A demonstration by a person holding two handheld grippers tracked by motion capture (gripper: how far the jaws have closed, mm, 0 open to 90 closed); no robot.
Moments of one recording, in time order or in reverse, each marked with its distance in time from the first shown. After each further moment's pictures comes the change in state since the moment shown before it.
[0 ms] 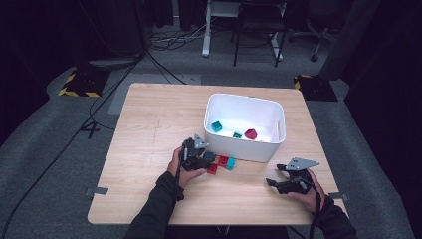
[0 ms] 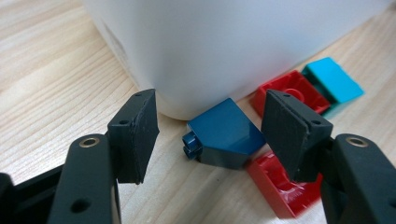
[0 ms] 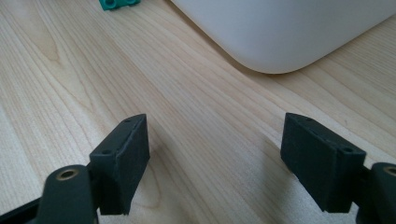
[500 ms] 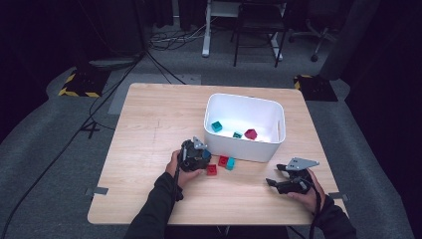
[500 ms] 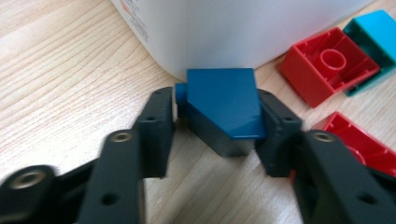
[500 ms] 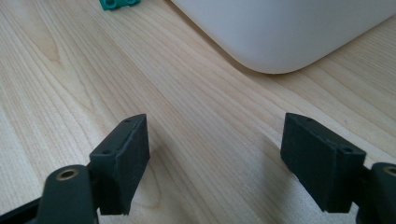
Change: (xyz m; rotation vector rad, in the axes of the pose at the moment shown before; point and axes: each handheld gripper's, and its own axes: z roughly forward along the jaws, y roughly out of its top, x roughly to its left) left arm 0.008 -0.012 0.009 0.074 0.007 0.017; right arm 0.000 0.000 0.000 0.000 0.001 0.000
